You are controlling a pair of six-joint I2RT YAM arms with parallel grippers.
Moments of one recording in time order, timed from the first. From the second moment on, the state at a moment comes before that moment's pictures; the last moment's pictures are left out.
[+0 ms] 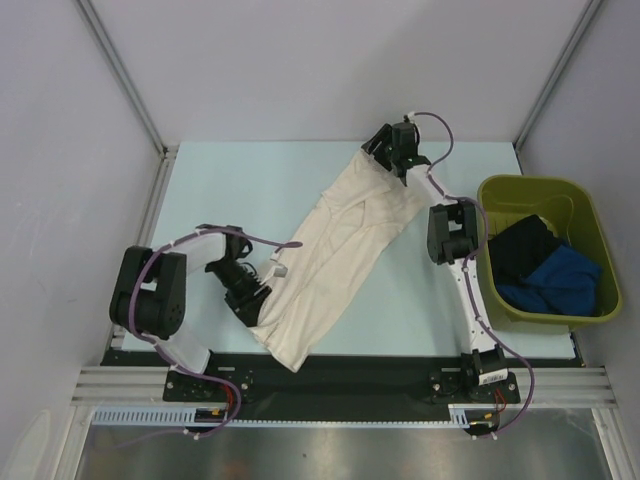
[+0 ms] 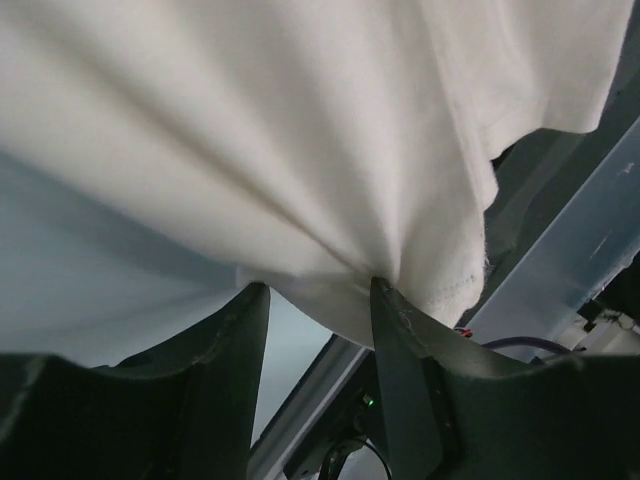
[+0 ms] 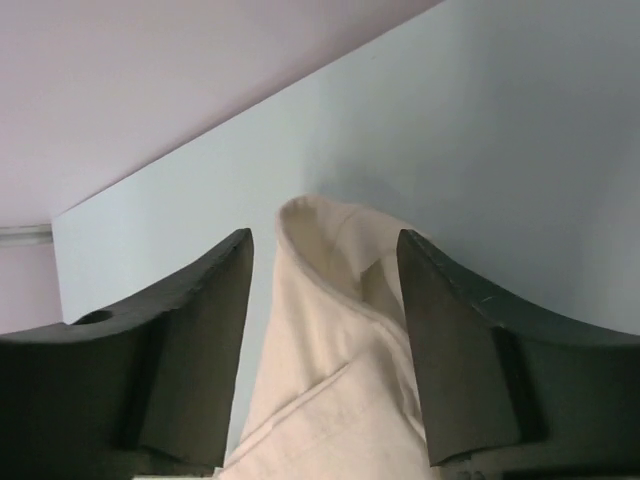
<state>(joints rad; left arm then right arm) -0.22 1.66 0.87 -1.08 0.52 0.77 0.22 2.80 2.48 -0.09 -0.10 0.84</state>
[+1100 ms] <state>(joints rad) -0.17 1.56 0.86 -1.13 0.39 0.82 0.11 2.36 2.01 -0.60 0.27 0.60</state>
